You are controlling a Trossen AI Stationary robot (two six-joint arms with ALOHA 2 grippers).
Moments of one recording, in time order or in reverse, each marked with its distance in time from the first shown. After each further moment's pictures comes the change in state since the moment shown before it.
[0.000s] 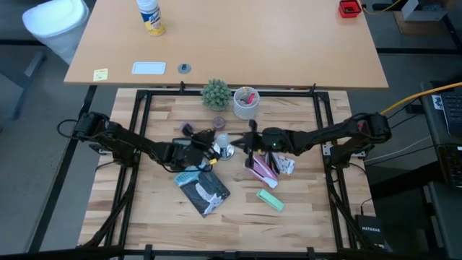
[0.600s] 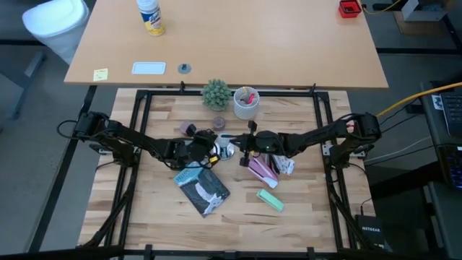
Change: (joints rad) left arm 0.034 -0.001 0.000 -0.119 0.247 -0.139; right arm -0.011 0.115 0.000 0.039 0.137 -0.005
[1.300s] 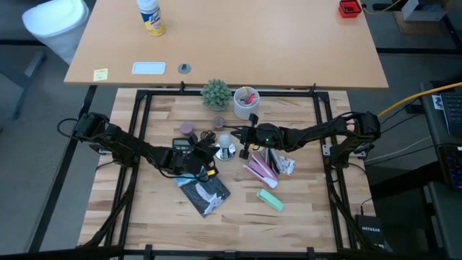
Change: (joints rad) left arm -0.110 0.001 0.000 0.025 0.009 -0.034; right arm -0.072 -0.006 0.000 0.025 -0.015 -0.064
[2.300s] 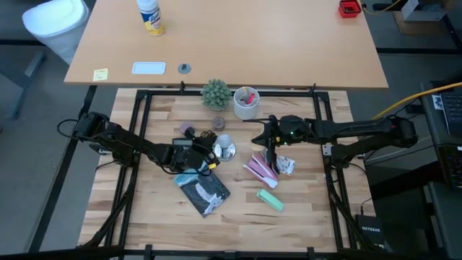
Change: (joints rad) left arm 0.052 0.000 0.000 0.040 -0.169 0.149; right arm 0.001 -0.462 0.000 -0.638 -0.279 0.266
